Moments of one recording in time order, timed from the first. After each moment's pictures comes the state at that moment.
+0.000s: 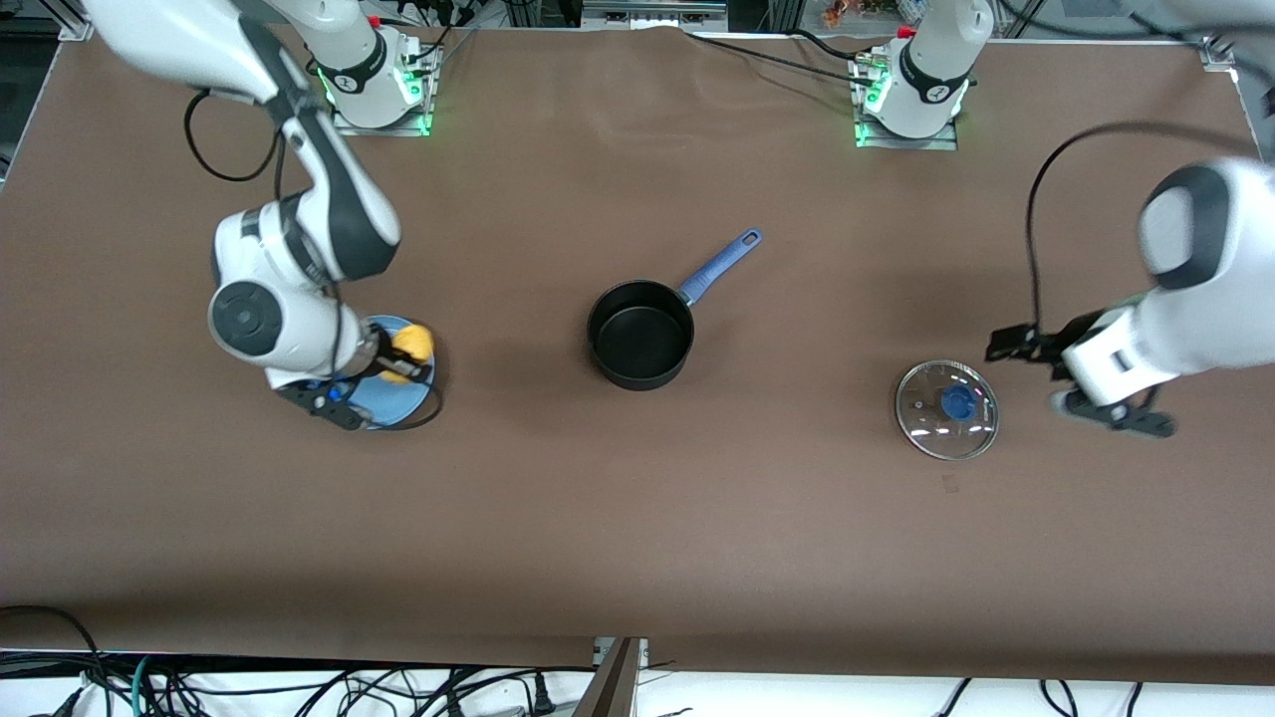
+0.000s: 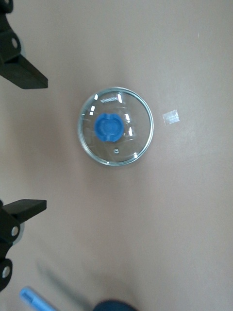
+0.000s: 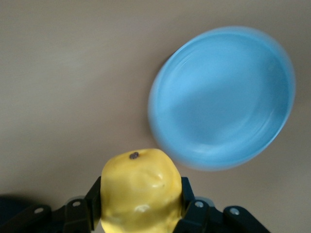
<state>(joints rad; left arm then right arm) -0.06 0.30 0.08 -1.53 -0.13 1.67 0.22 0.09 0.46 0.29 -1.67 0.01 1.97 0.89</state>
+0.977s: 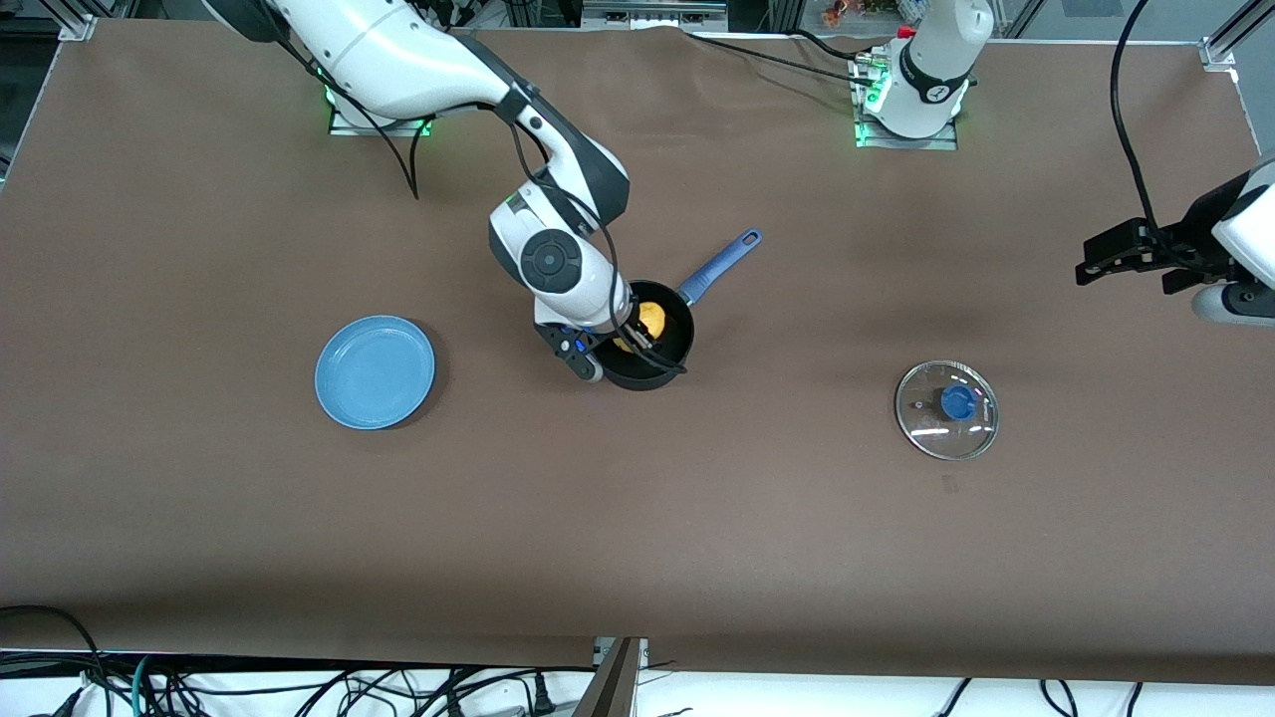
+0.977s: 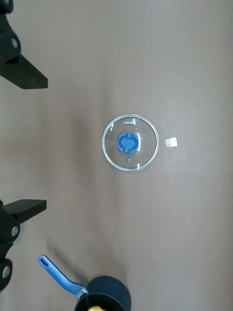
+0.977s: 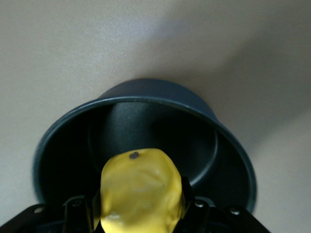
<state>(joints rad) -0.06 0.17 0.06 -1.38 -0.07 1.46 0.05 0.50 0.77 0.29 -1.50 0.06 2.32 1.47</state>
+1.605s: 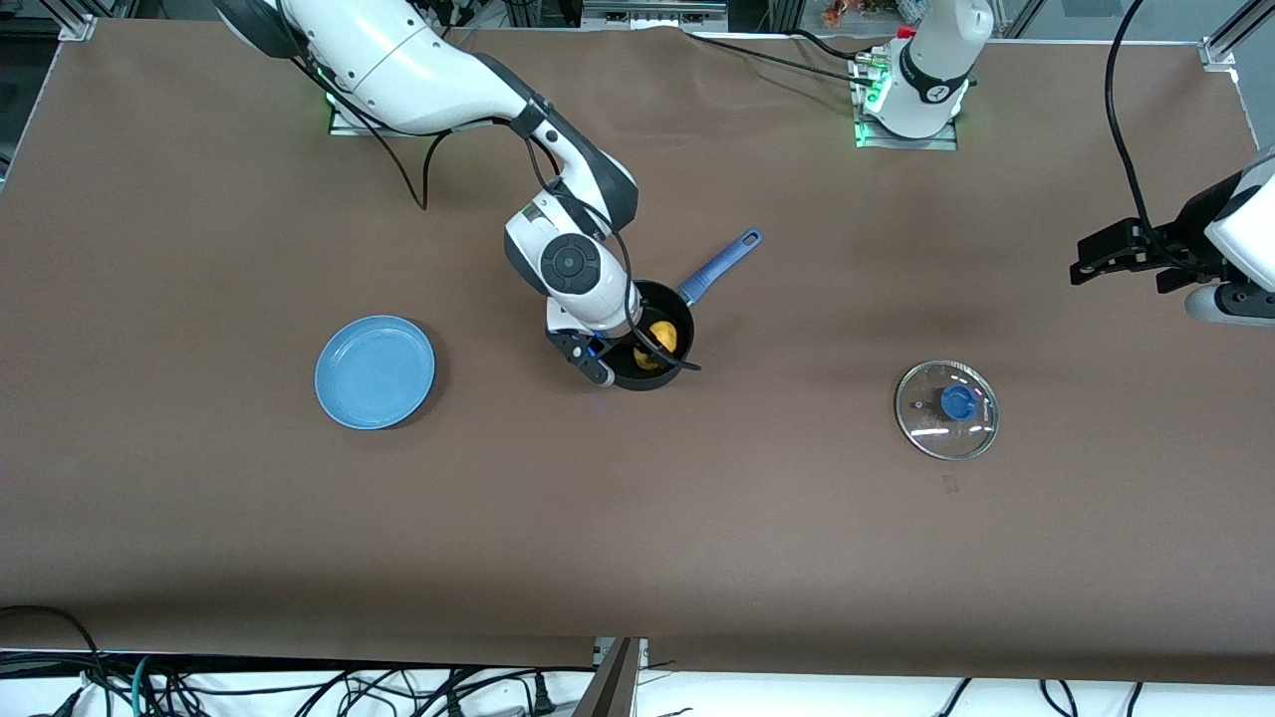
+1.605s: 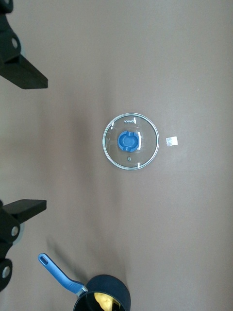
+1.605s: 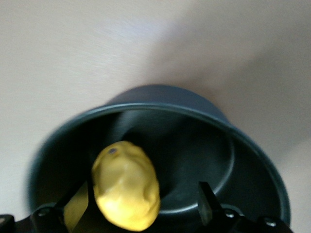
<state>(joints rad) -0.05 0.17 0.05 -1.38 -0.07 1.46 0.04 0.52 0.80 0.28 -1.46 0.01 2.35 1.47</state>
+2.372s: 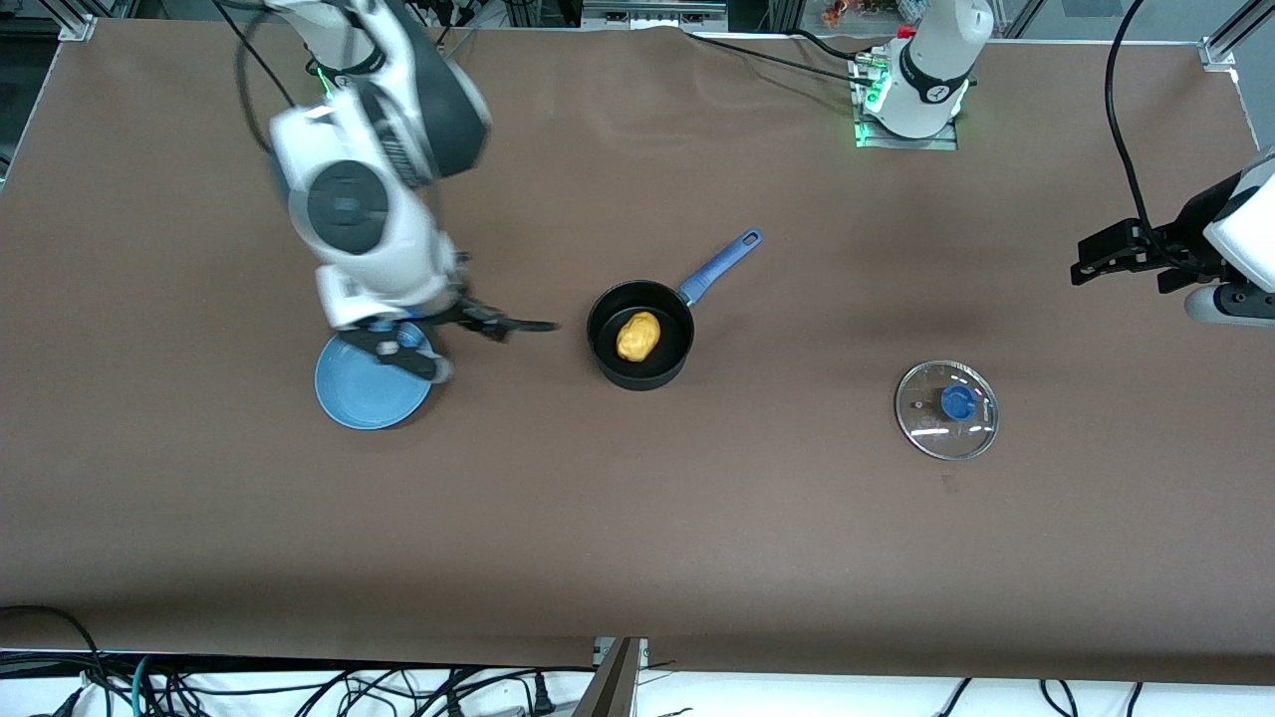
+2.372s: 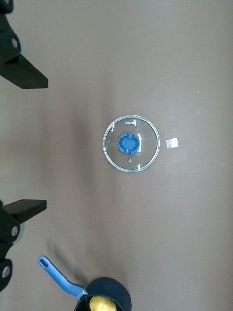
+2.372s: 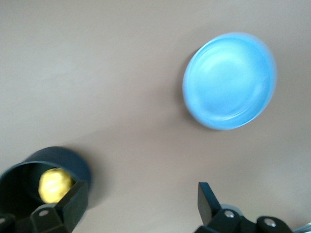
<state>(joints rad) -0.05 0.17 0.05 -1.38 -0.05 1.46 0.04 0.43 0.39 0.01 -1.43 -0.01 1.69 0.81</state>
